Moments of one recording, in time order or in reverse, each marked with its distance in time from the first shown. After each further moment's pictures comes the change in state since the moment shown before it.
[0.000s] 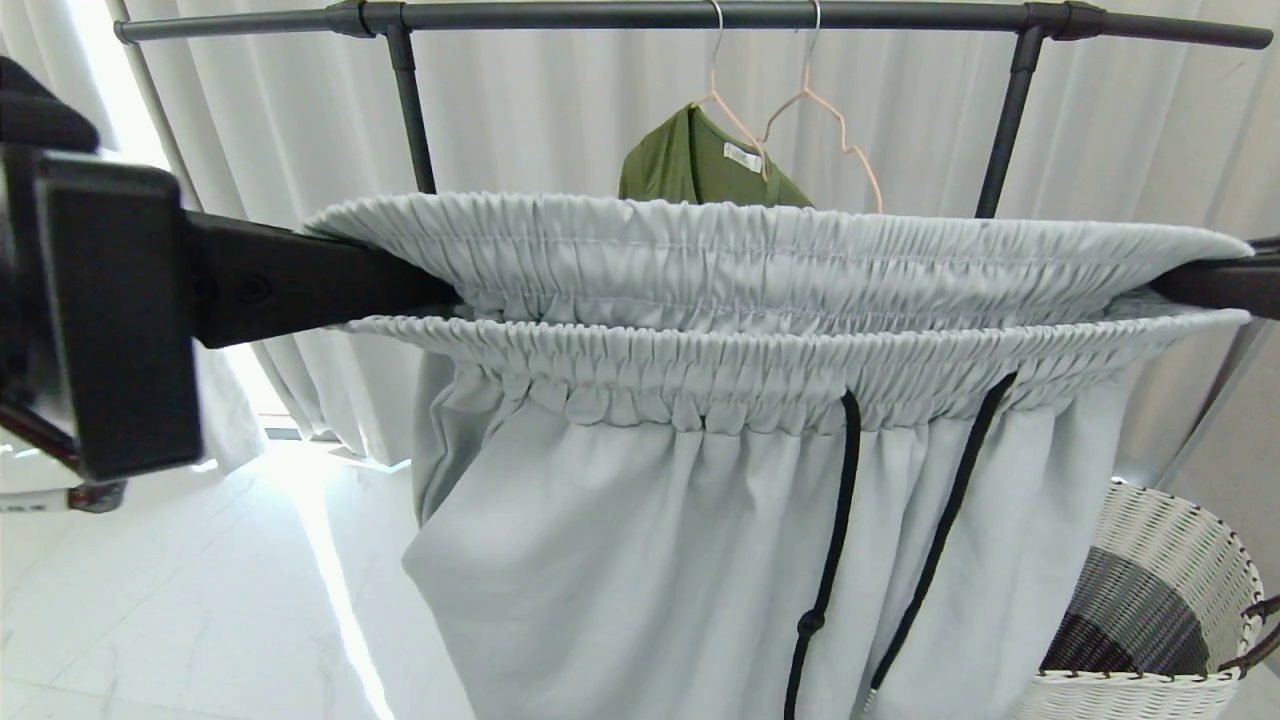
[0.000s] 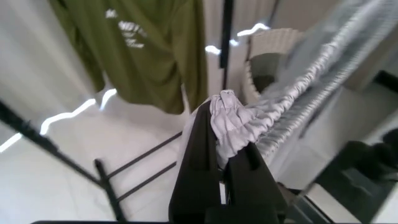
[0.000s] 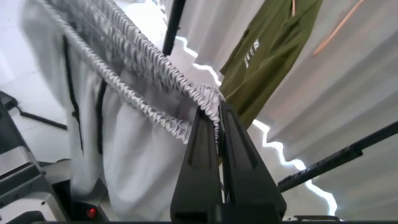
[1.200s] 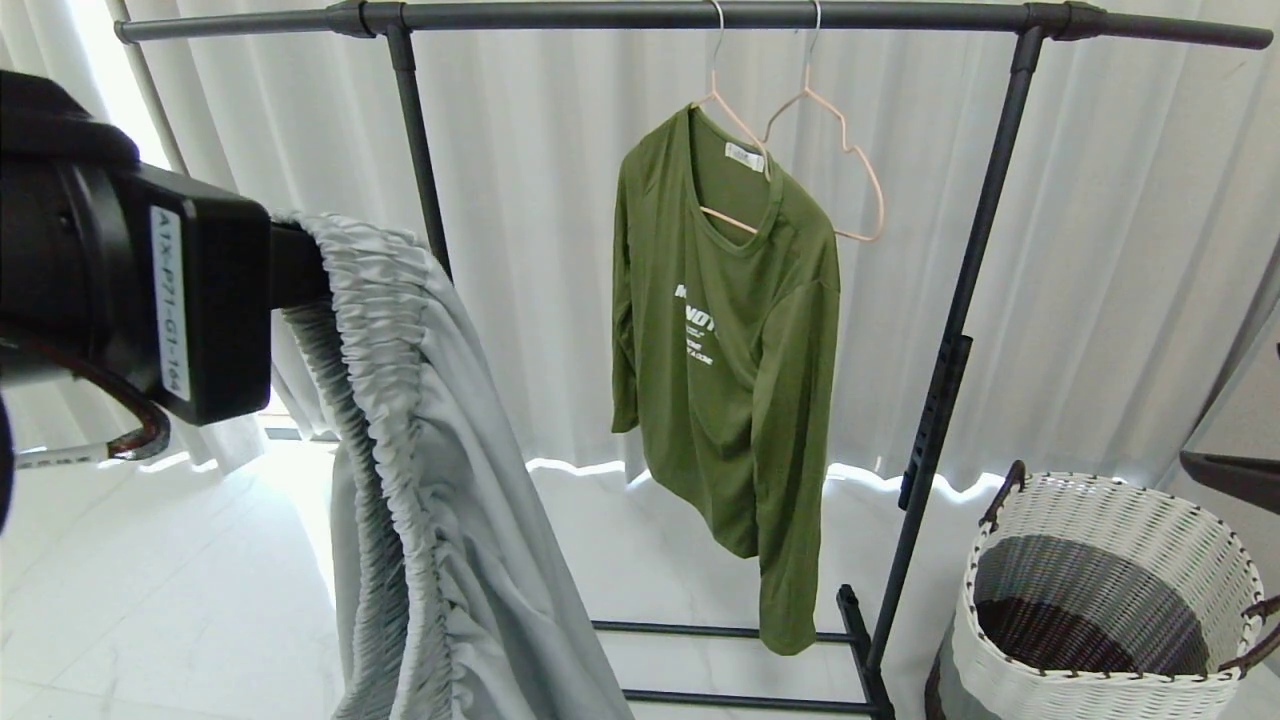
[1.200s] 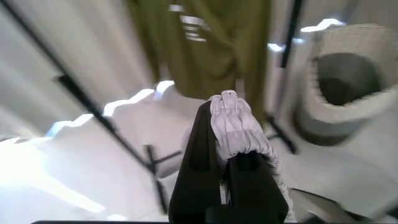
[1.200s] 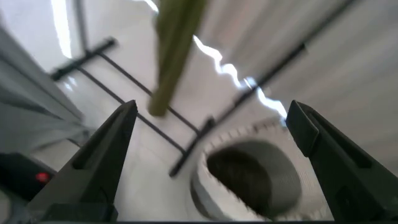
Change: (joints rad) left arm 0.014 0.014 0.009 -0.003 0.259 0.083; right arm -0.207 -0.087 0.164 0.132 -0.226 0.002
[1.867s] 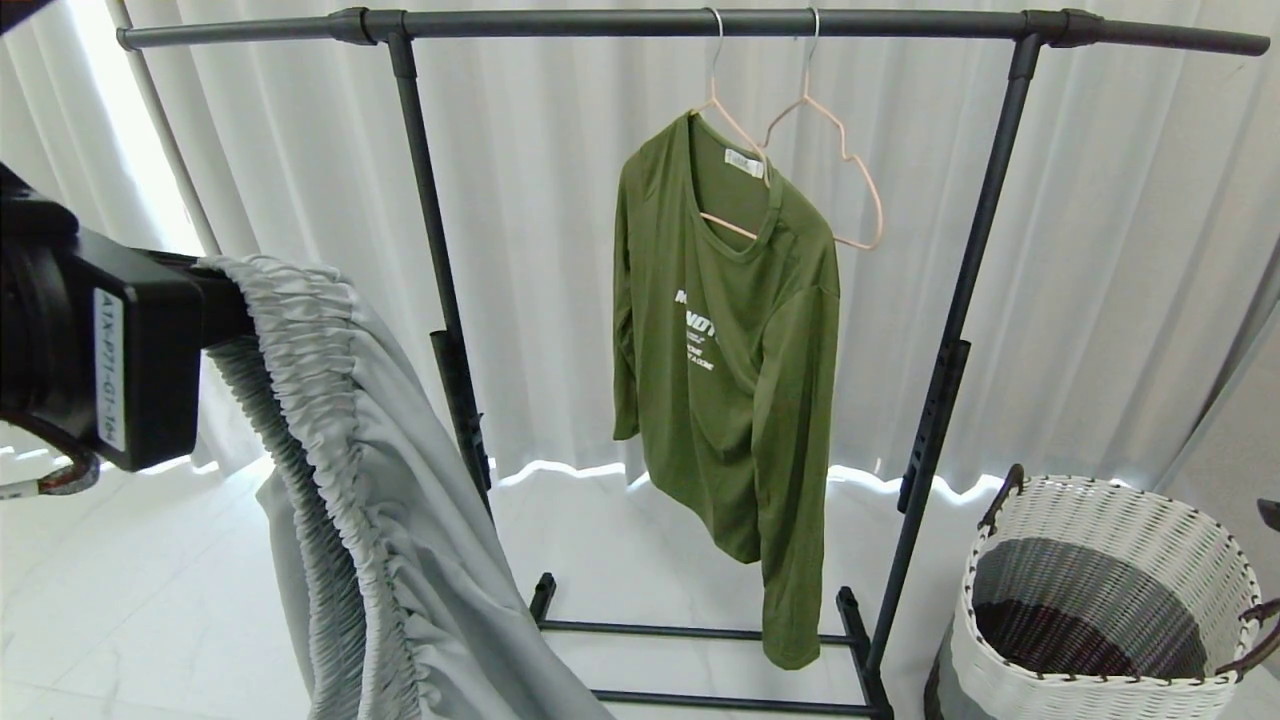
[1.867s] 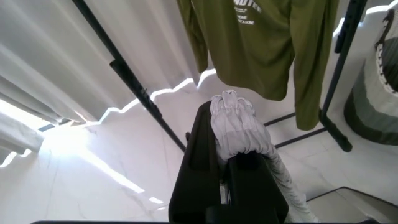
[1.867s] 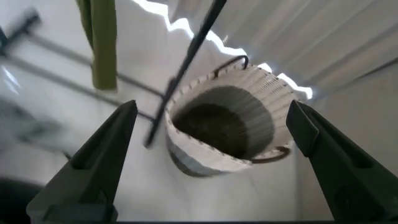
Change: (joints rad) left arm 0.076 -0.070 0.093 0.000 0.018 0.083; right arm -0.267 -0.118 0.195 -0.057 -0.001 0.039
